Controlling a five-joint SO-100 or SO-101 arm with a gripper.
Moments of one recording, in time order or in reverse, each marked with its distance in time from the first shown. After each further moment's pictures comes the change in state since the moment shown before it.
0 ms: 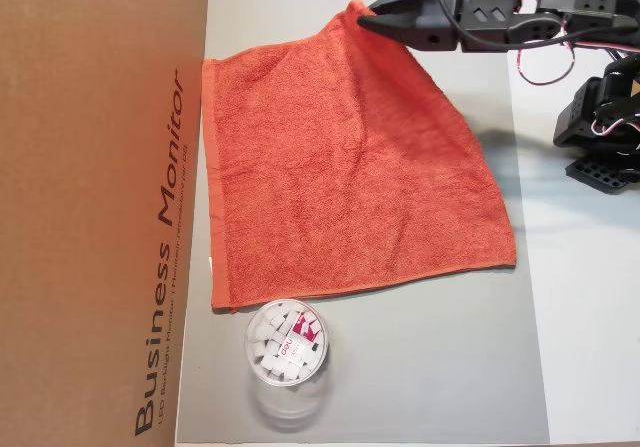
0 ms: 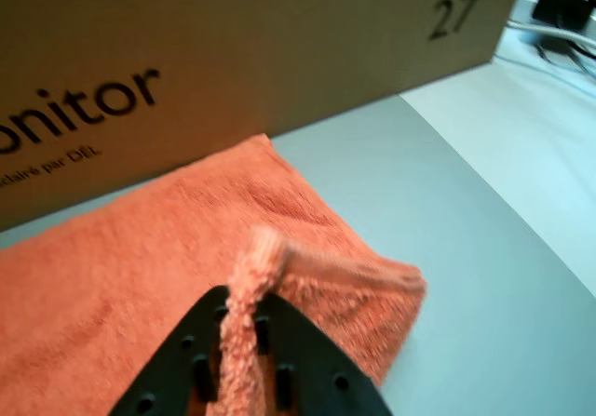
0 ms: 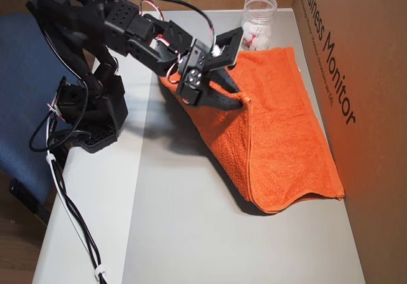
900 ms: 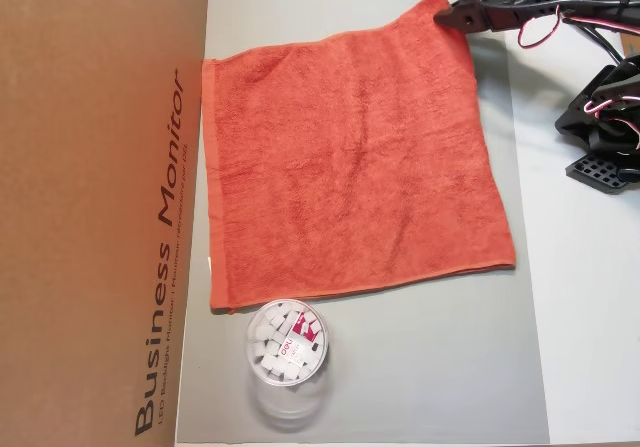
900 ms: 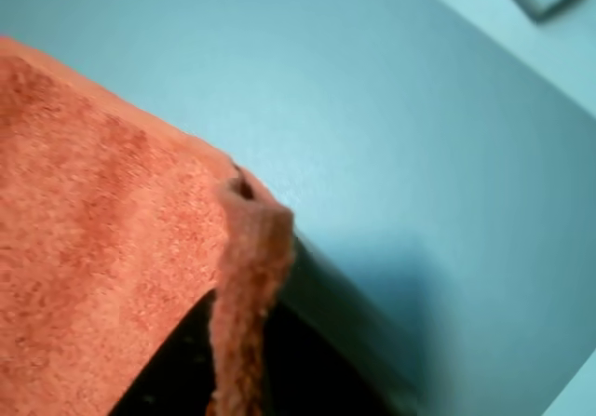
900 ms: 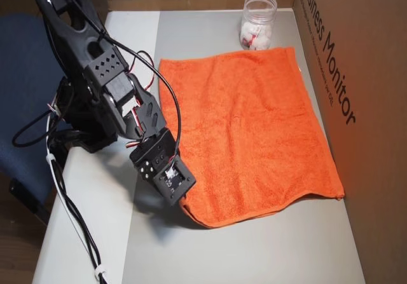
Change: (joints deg) arm 26.9 -2.0 16.6 9.2 0.0
